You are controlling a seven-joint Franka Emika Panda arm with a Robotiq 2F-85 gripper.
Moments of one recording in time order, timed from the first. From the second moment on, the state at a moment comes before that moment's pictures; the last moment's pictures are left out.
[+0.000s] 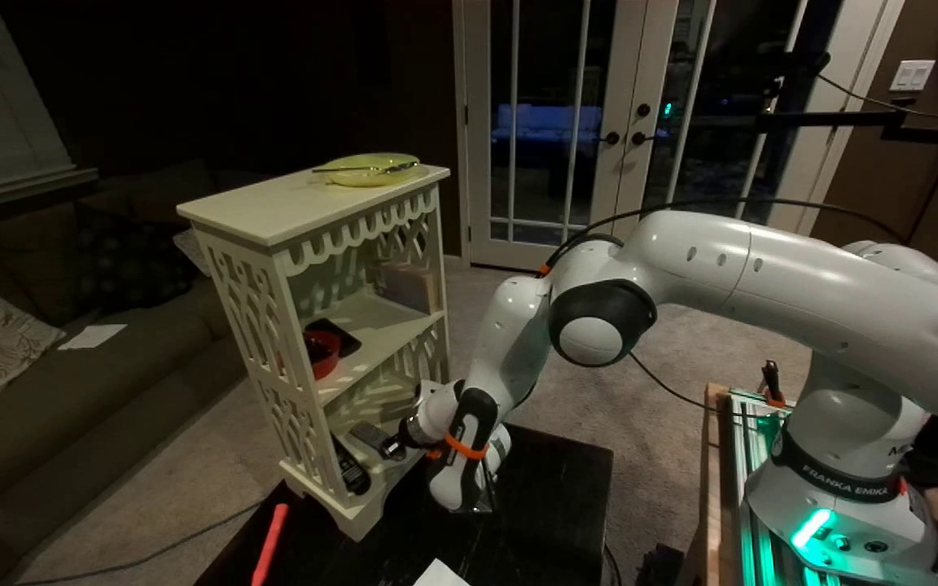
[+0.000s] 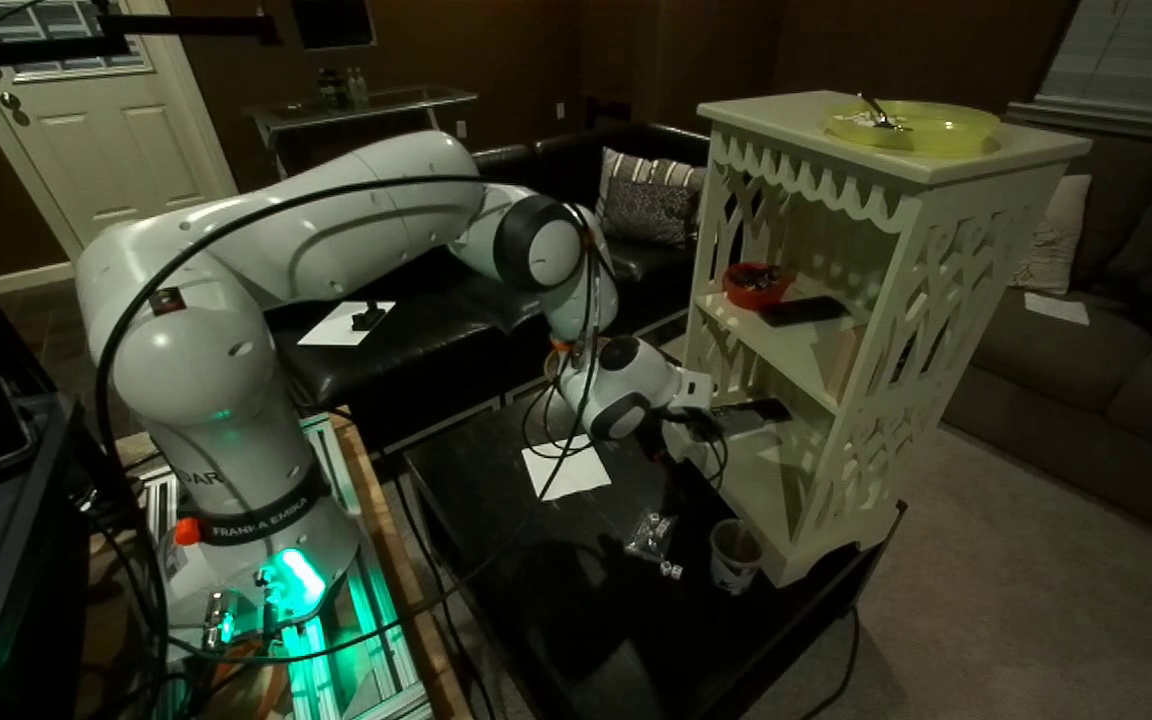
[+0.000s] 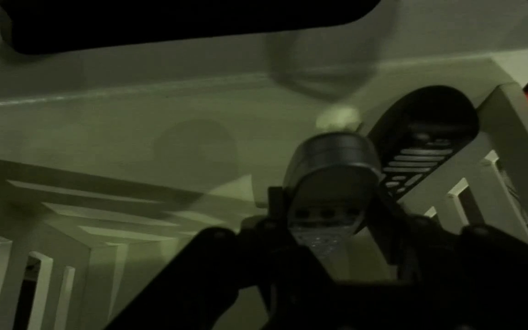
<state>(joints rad) 0.17 1.36 -0.06 -1.55 0.26 3.65 0.12</state>
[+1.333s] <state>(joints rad) 0.14 0.71 0.14 -2.50 0.26 3.72 0.15</state>
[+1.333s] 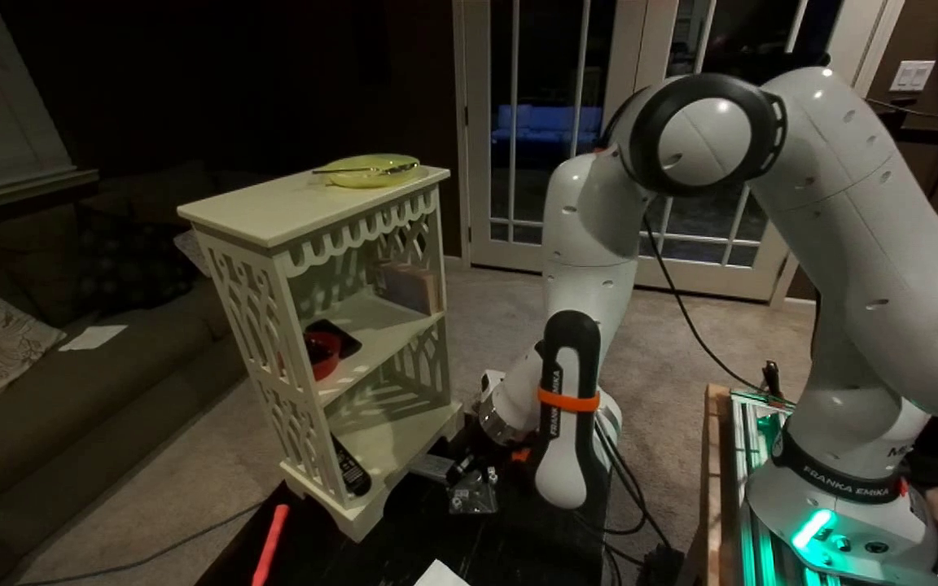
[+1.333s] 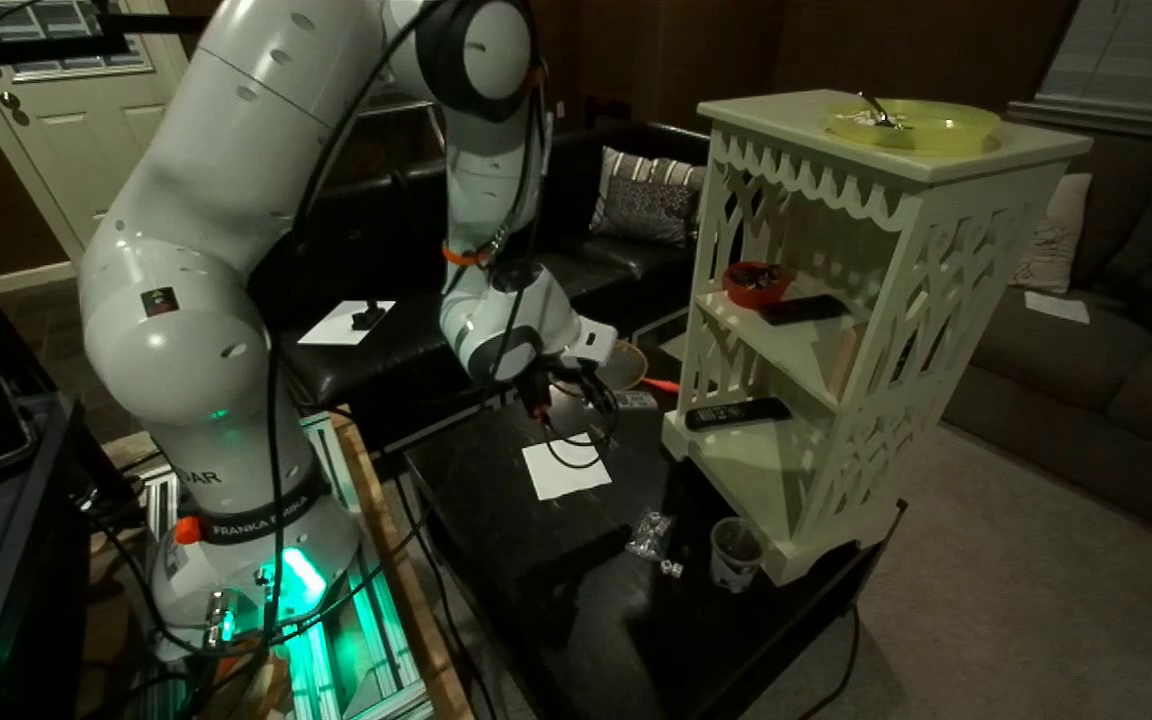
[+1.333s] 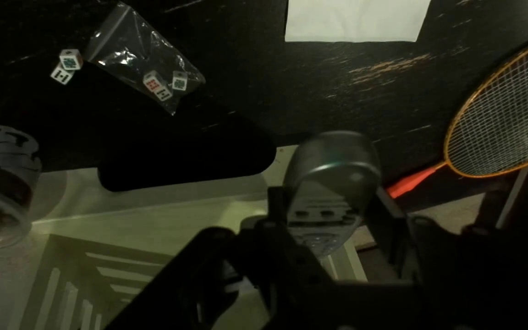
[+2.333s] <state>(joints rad) 0.25 0.07 0.15 -2.74 0.49 3.66 0.14</state>
